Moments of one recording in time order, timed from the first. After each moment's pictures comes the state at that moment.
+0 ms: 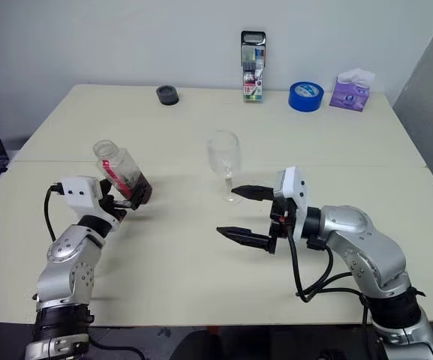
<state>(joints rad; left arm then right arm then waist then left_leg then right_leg) -0.27 0.40 0.30 0.12 -0.33 0.17 -0.37 -0.40 -0.50 0.11 -0.48 0.62 0.62 0.85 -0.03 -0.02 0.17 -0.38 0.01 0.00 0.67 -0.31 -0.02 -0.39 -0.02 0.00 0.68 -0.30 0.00</state>
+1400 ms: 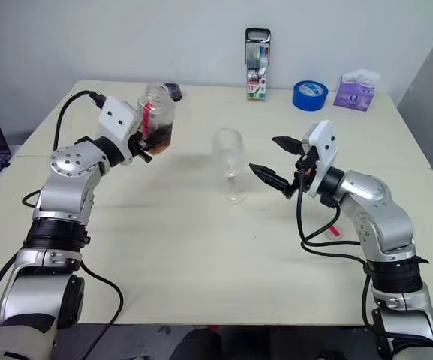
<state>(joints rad) -0.84 0.62 -0.02 0.47 -0.03 0.06 -0.66 -0.56 -0.53 -0.02 -0.23 0.53 0.50 0.75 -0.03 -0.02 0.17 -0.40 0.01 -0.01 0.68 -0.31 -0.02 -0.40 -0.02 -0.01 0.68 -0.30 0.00</state>
